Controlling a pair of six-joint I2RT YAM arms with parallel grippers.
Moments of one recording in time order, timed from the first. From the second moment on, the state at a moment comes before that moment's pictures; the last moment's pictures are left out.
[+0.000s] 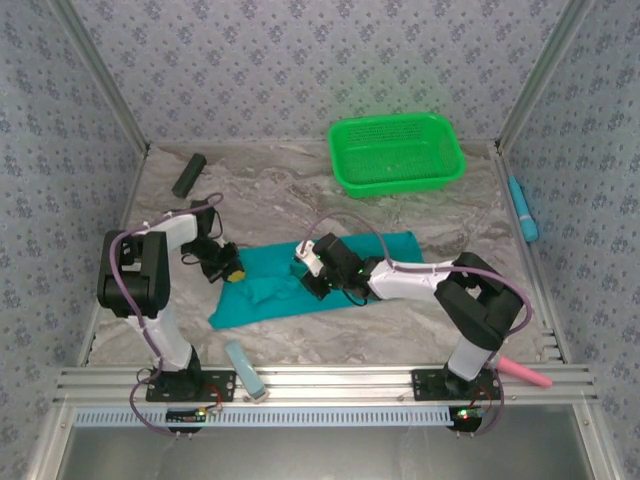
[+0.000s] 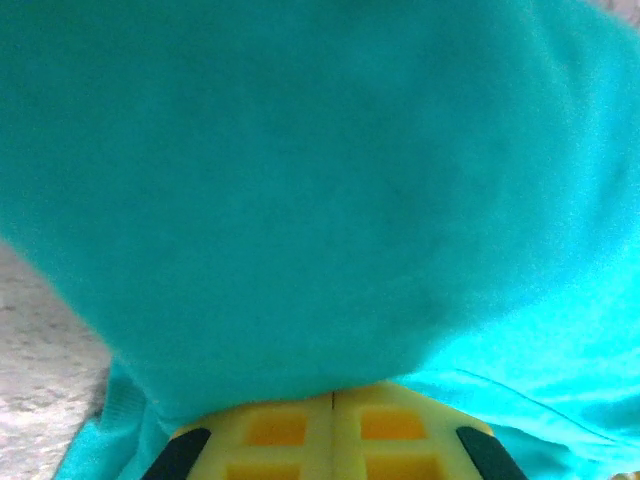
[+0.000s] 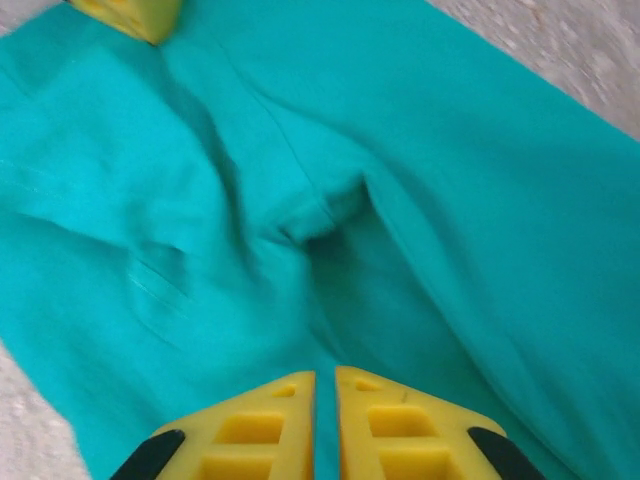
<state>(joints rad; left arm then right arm) -0.06 1.78 1.03 -0.86 0.45 -0.53 0.89 1.69 0.88 0.00 -0.11 0.03</state>
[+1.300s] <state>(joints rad) -0.03 1.76 1.13 -0.91 0.38 -0.49 0.94 1.83 1.09 -0.11 -0.43 0.05</state>
